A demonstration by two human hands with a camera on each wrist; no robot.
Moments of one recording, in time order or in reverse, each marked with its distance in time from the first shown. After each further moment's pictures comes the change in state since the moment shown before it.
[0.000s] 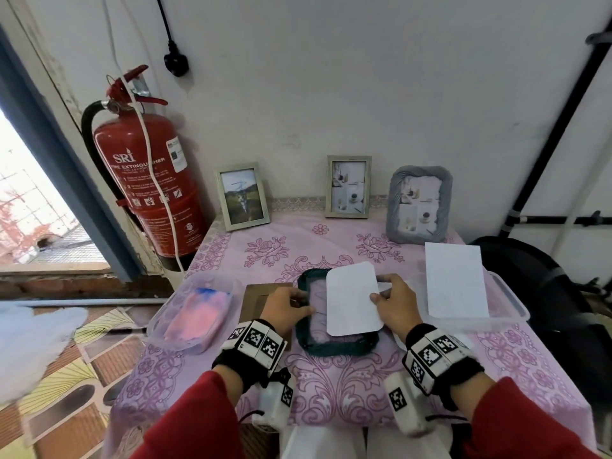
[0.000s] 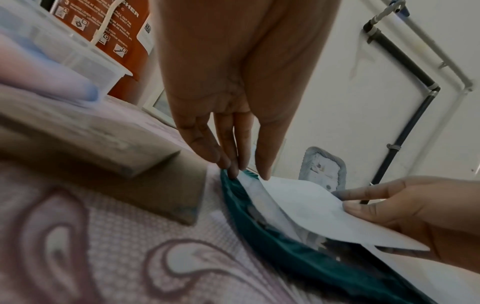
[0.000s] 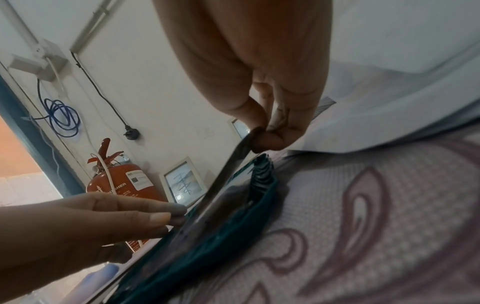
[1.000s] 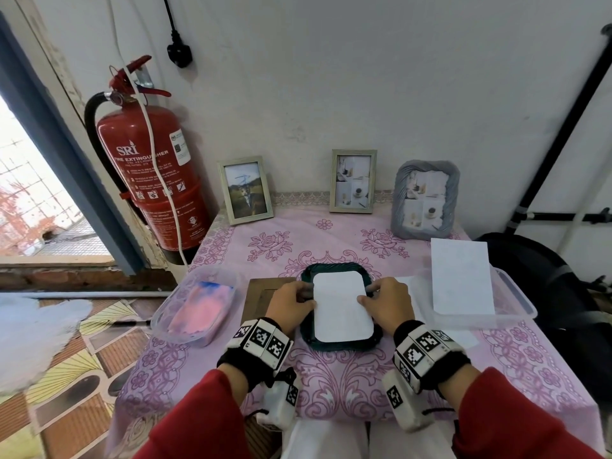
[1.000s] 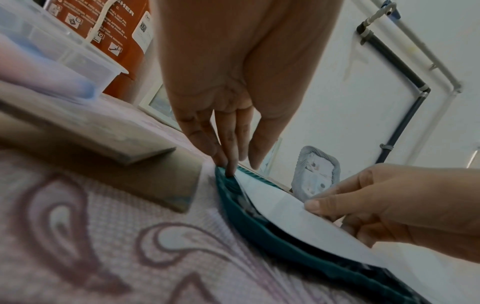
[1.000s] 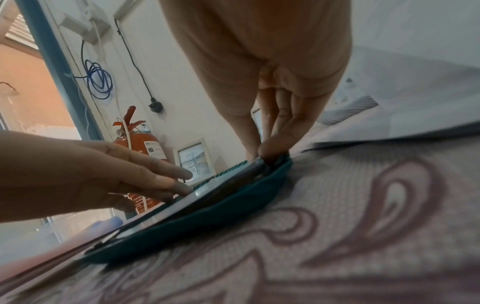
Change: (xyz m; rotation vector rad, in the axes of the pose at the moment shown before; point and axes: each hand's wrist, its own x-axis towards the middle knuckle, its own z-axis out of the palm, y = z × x) left_hand -0.009 0.008 0.004 -0.037 0.017 0.031; right_hand 0.001 0.001 0.018 -0.283 -0.035 -0.019
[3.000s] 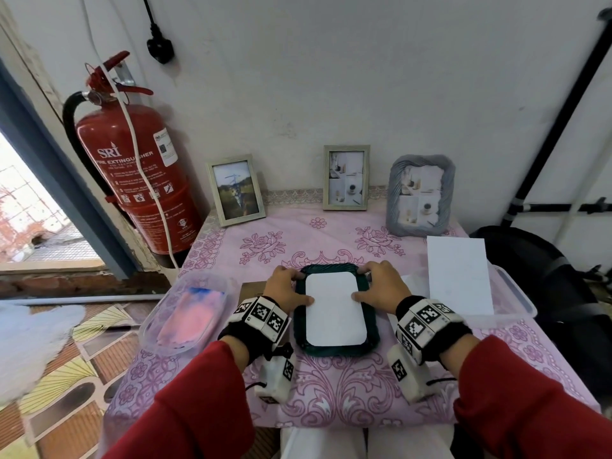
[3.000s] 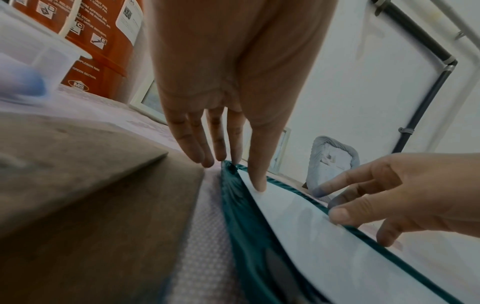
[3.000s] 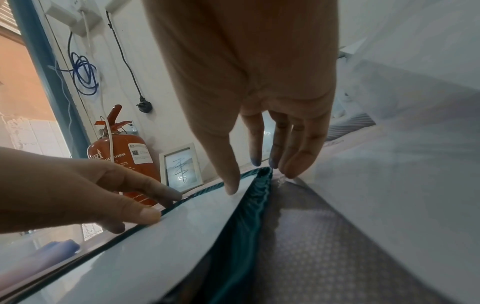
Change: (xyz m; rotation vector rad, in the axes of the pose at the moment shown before) left_hand 0.038 0.009 -0.010 0.283 -0.023 -0.031; right_hand 0.035 -0.004 -0.013 -0.177 -0.217 -0.123
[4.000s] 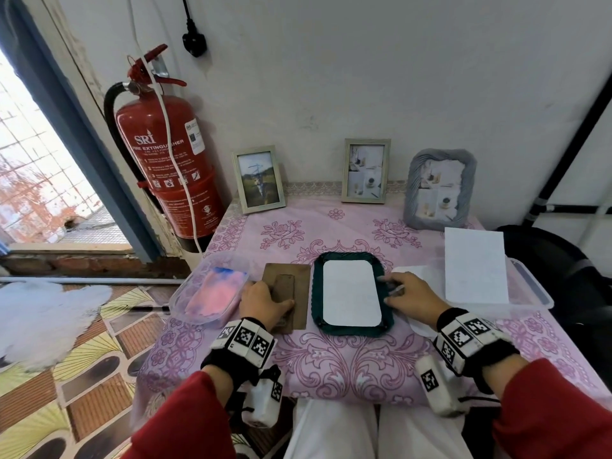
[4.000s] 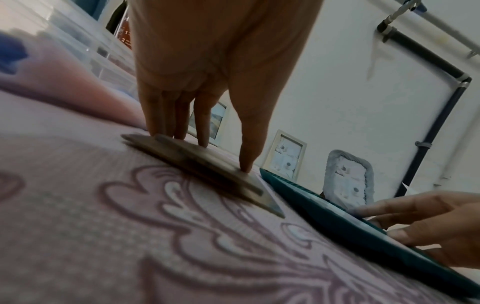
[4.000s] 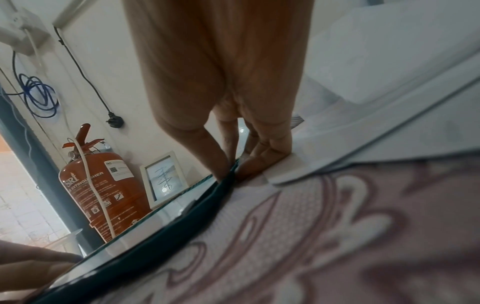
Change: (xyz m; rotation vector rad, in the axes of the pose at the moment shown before) left_hand -0.063 -0.049 -0.016 0.204 0.226 -0.250; right_hand -0.039 0.019 -0.003 0.215 -0.093 -0.095
